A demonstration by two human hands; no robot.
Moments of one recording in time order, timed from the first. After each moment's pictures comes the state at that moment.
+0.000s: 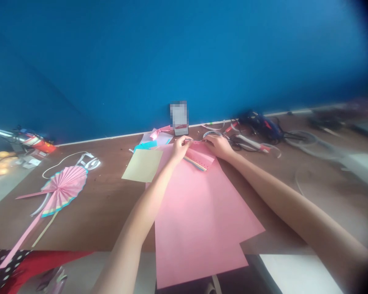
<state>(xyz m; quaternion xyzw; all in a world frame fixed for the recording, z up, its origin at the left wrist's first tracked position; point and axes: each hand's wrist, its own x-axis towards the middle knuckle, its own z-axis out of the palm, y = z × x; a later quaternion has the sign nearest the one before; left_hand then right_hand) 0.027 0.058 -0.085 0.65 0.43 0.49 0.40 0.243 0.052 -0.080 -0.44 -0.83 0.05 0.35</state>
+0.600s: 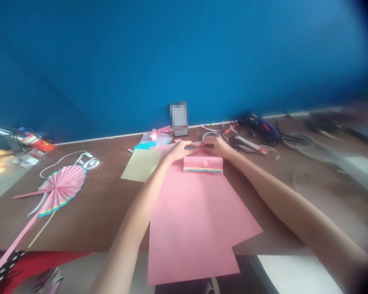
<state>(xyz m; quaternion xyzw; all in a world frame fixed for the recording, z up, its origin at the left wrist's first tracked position) 0.014 0.058 -0.068 0.79 0.37 0.27 0.40 0.248 0.061 -0.074 -0.28 -0.87 0.17 0.37</state>
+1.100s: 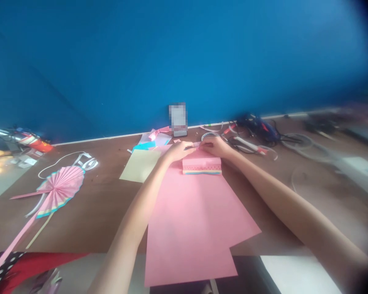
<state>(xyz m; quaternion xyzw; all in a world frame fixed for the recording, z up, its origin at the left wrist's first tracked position) 0.017 0.042 -0.043 0.85 0.42 0.18 0.26 0.248 0.059 -0.070 -0.34 -0.84 0.22 0.36</state>
